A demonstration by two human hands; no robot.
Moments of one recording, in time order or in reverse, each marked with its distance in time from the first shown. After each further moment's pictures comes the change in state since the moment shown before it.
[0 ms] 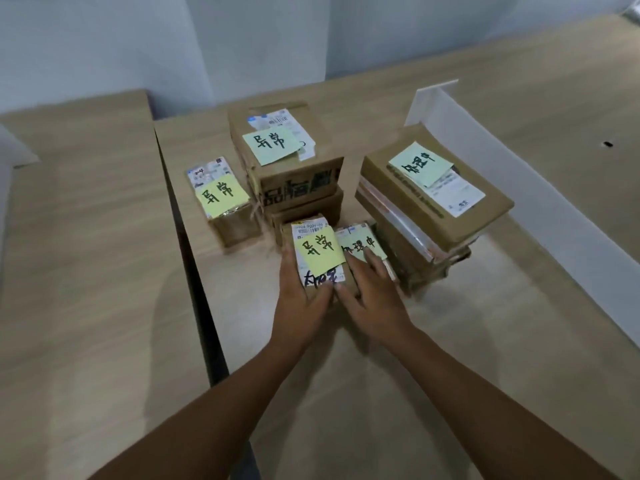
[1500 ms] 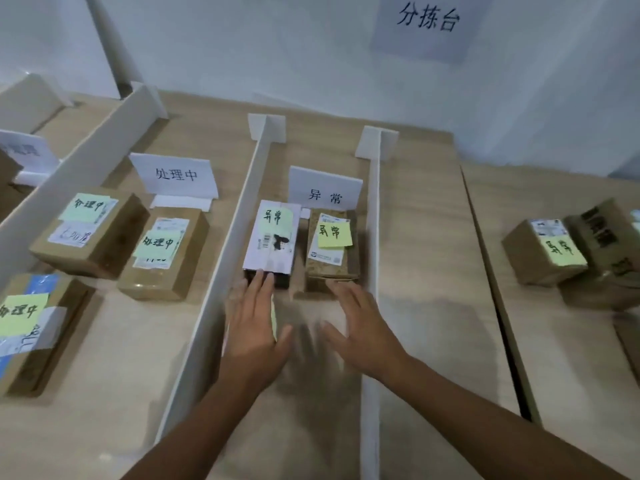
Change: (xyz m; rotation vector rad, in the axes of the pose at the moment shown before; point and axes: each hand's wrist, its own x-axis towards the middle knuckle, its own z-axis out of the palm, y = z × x) left_hand -0.295 -0.095 -0.608 0.573 0.479 -0.103; right_hand -0.134 -0.539 0.299 0.012 -0.420 -0.530
